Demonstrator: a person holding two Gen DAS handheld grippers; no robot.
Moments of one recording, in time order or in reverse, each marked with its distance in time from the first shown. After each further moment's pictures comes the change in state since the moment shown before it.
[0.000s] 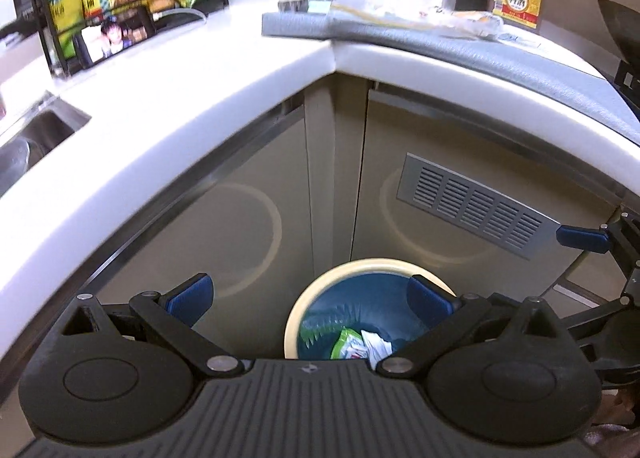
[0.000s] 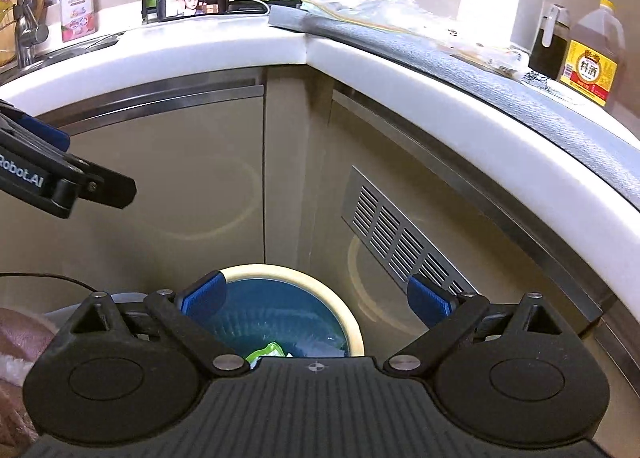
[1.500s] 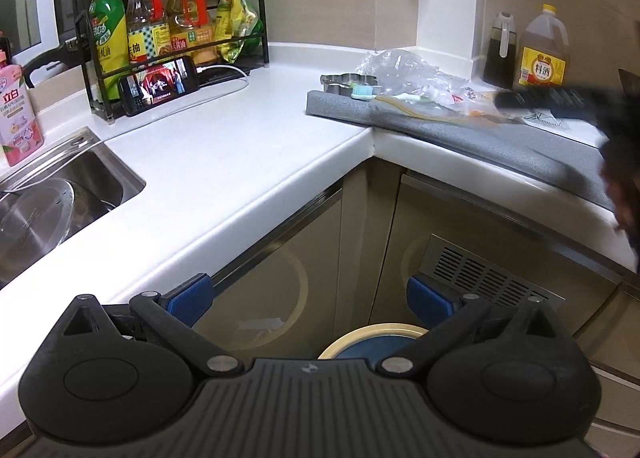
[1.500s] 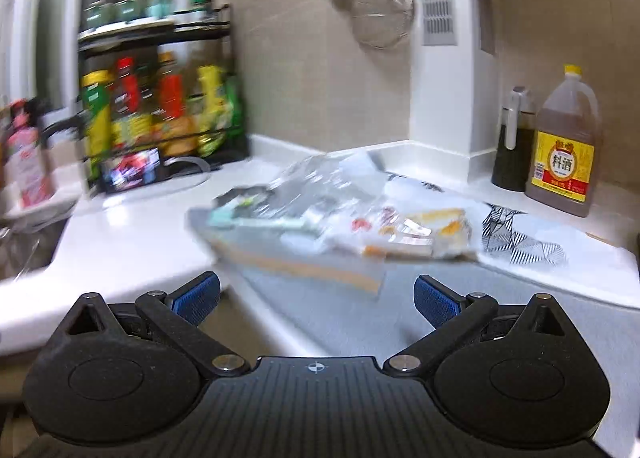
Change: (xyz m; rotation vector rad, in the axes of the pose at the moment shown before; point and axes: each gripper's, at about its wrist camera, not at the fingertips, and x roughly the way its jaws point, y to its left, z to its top) left arm -0.033 0.024 0.033 -0.088 -0.131 0.056; right arm 0.019 -0.111 0.164 0.209 -0.276 -0.028
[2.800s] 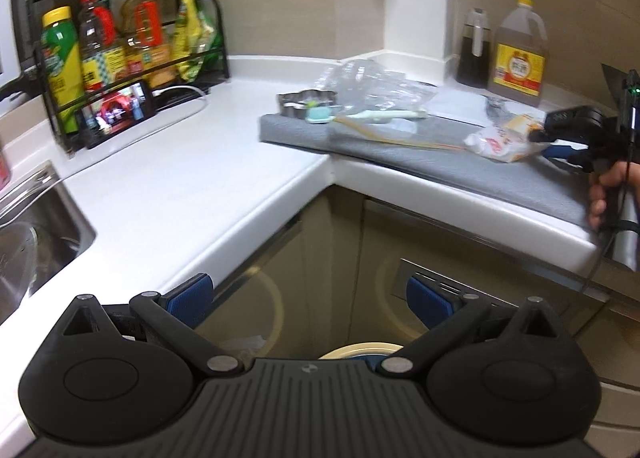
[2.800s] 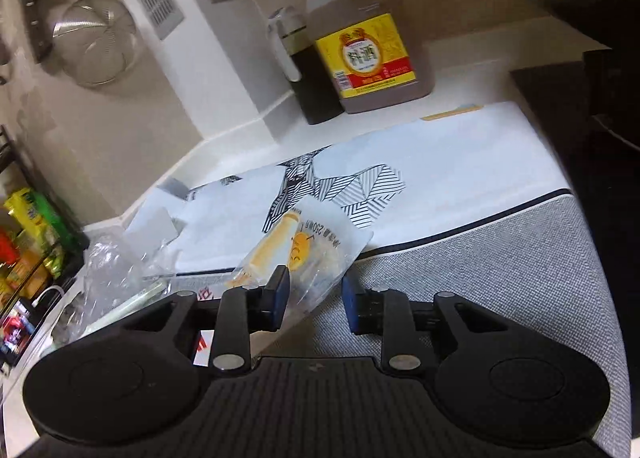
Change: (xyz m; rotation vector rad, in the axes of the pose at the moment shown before) left arm 0.020 -0.036 0.037 0.073 -0.004 -0.062; right arm 0.026 -0.153 -0.023 0.570 -0.007 -0.219
